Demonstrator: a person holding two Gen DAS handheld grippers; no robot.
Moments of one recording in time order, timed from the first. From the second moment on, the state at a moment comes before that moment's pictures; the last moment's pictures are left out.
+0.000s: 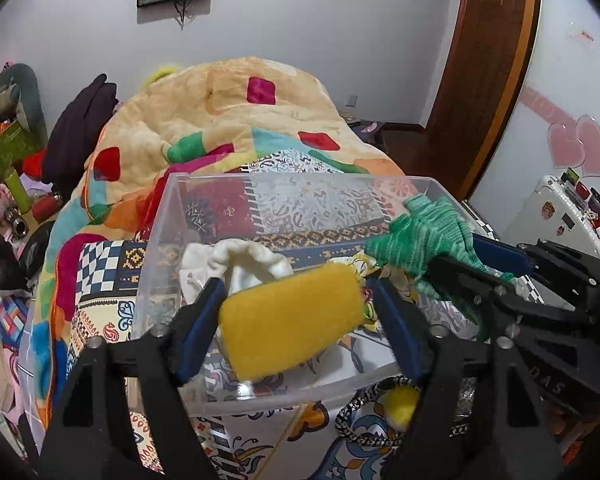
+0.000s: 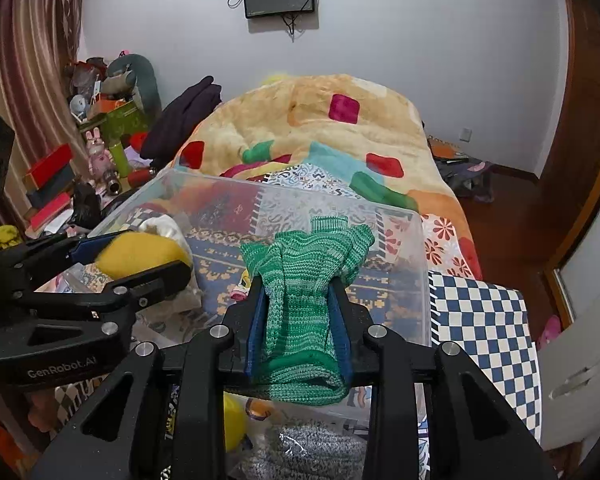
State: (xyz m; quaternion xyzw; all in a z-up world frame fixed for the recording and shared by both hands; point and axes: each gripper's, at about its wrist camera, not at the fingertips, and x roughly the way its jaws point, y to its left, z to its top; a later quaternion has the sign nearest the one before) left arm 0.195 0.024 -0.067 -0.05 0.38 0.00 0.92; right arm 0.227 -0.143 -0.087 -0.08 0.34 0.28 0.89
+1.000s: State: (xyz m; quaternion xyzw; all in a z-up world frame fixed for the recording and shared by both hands) left arm 0.118 -0.012 -0.074 0.00 0.37 -0.06 0.93; right arm 0.174 -0.203 -0.091 -0.06 0.32 0.26 0.91
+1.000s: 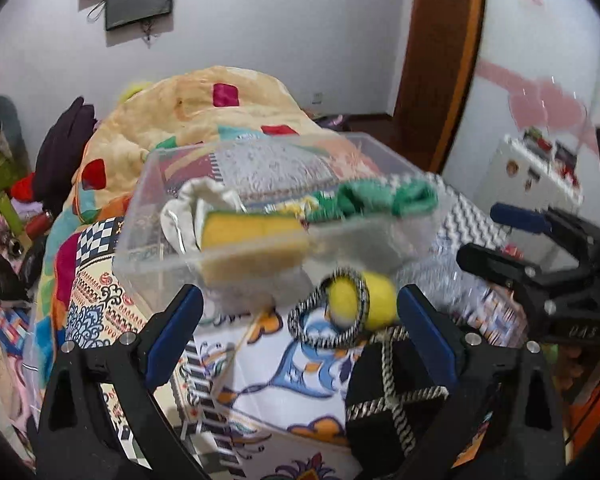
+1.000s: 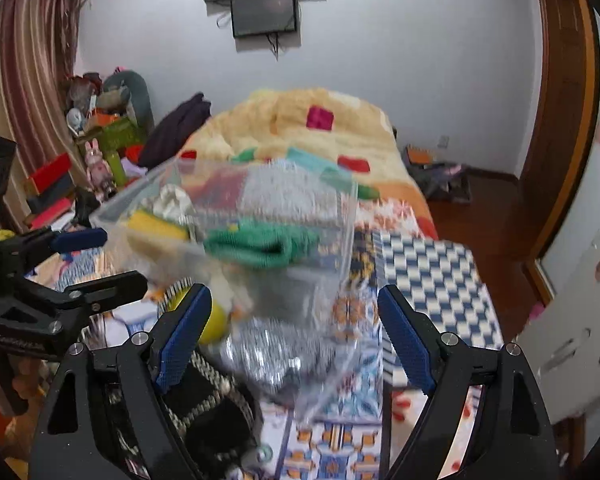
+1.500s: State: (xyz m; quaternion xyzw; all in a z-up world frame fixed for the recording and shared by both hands) left arm 0.128 -0.021 -0.108 -0.01 0.42 -0.11 0.90; right arm 0.174 -0.205 -0.133 -0.04 0.39 0.27 0.88
